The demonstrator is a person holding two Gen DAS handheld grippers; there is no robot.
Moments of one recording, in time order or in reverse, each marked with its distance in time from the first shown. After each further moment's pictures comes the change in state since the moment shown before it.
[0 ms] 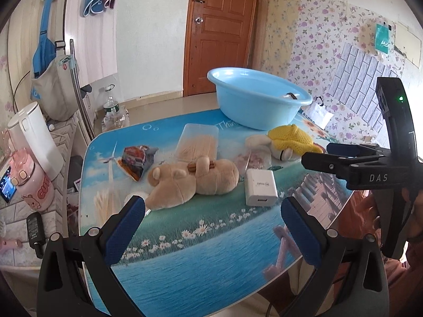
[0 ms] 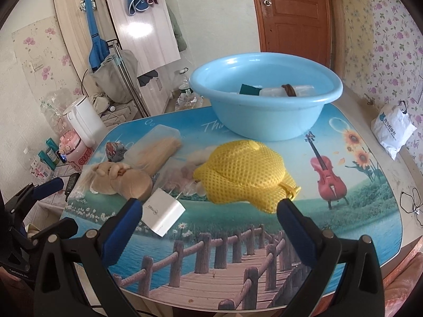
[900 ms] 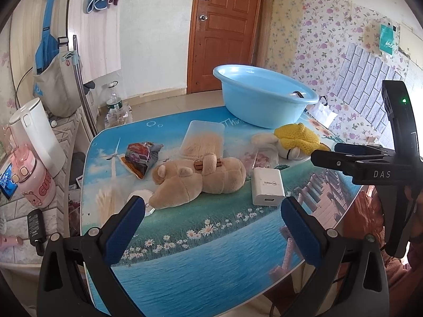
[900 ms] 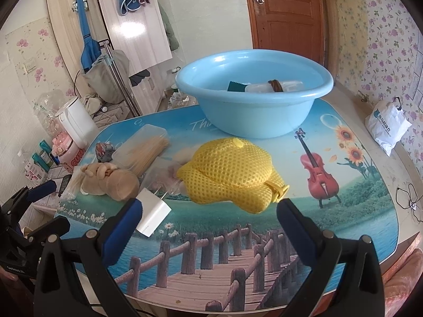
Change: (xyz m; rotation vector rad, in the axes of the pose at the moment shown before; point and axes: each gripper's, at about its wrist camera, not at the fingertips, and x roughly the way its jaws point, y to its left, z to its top) left arm 0.005 0.004 0.000 -0.015 0.010 0.015; right arm 0.004 -0.010 0.002 0.020 0.008 -0.023
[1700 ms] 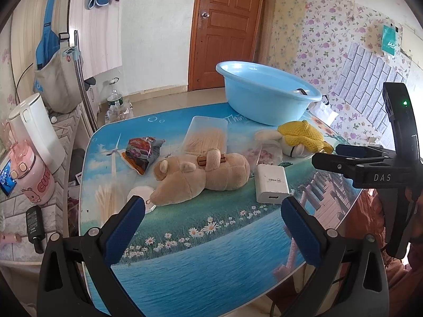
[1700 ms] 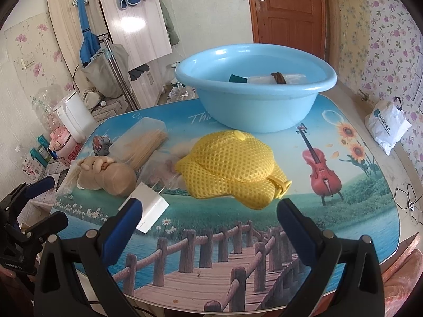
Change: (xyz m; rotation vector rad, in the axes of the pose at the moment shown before) left arm 0.006 0.005 -0.003 -0.012 0.011 -0.001; right arm 0.006 0.001 -0.004 -0.009 0.023 -0.008
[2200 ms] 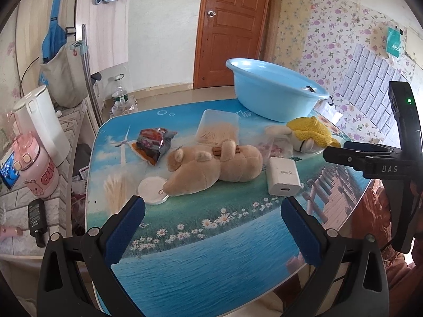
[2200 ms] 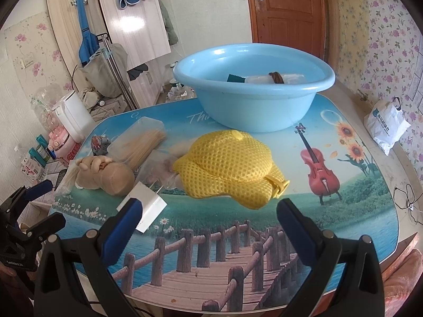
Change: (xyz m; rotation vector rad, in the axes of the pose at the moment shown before) left arm -0.001 0.017 -0.011 -0.028 0.007 0.020; right arm 0.001 -0.001 0.001 0.002 0.007 -0.008
